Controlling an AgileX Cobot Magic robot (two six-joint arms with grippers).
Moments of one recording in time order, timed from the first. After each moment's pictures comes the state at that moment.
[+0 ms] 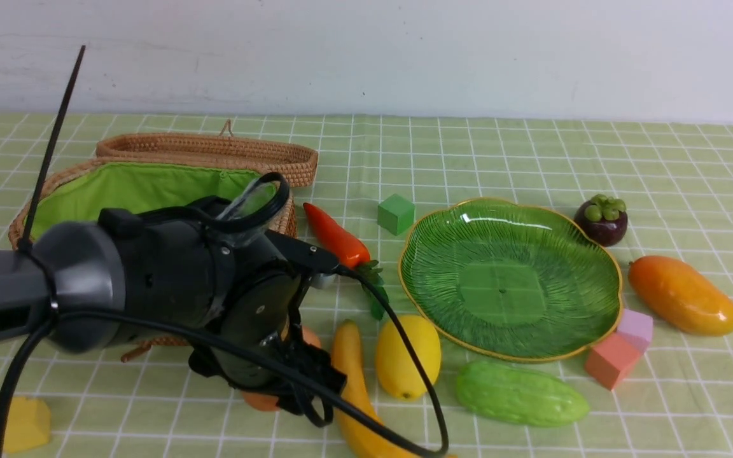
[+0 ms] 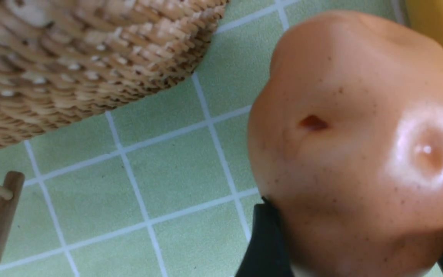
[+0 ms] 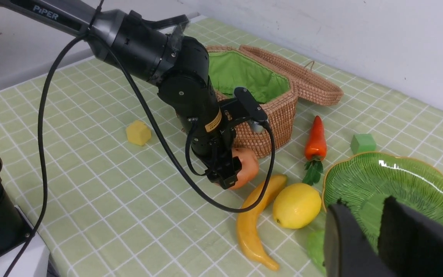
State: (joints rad) right arm 0.35 0.43 -1.10 0.48 1.09 -0.39; left arm -0.65 1.70 -1.06 0.29 0.70 -0.51
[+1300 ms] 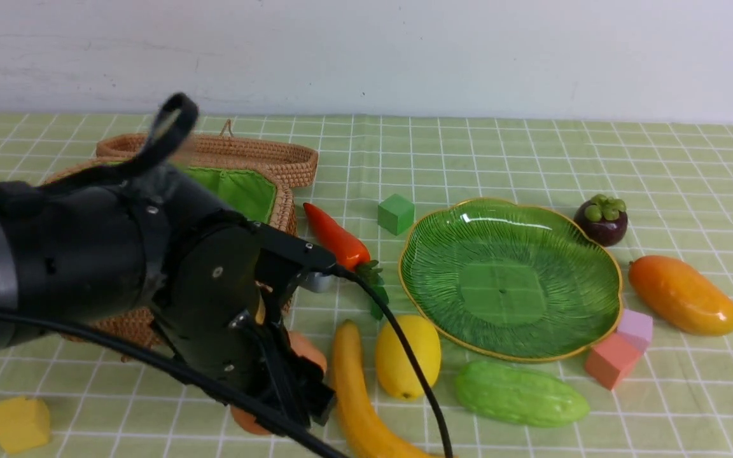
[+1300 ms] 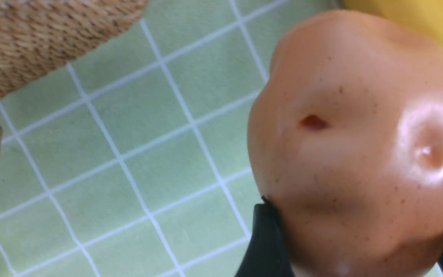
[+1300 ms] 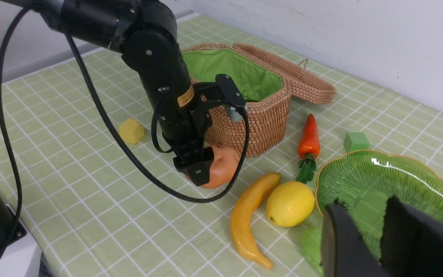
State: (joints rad) right arm 0.35 0.43 -1.10 0.46 1.09 -0.39; left arm -0.65 1.53 -1.06 0.07 0.87 -0.23
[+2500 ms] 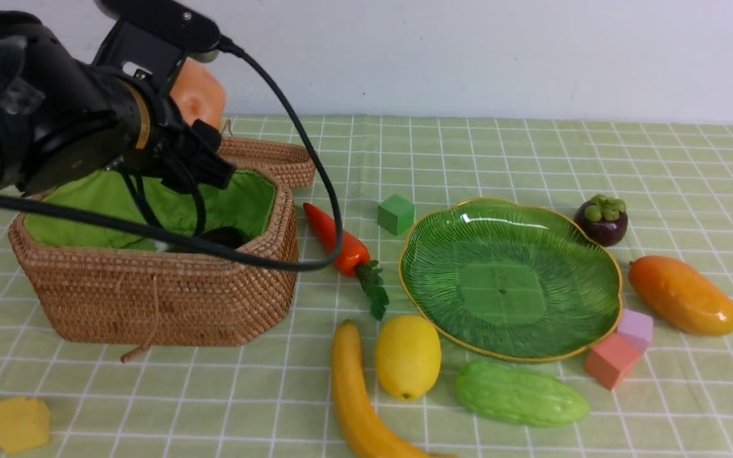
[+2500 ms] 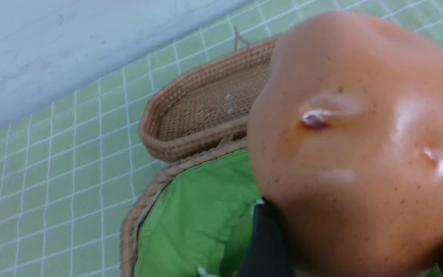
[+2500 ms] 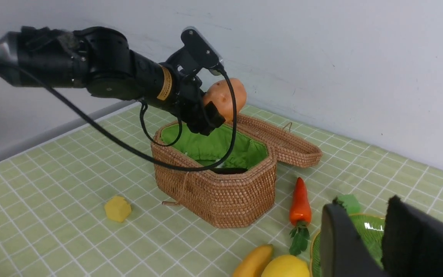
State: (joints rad) right arm 0.35 0.52 -1.10 0.51 0.86 -0.39; left arm -0.39 1.50 -1.20 0.74 0.55 -0.51
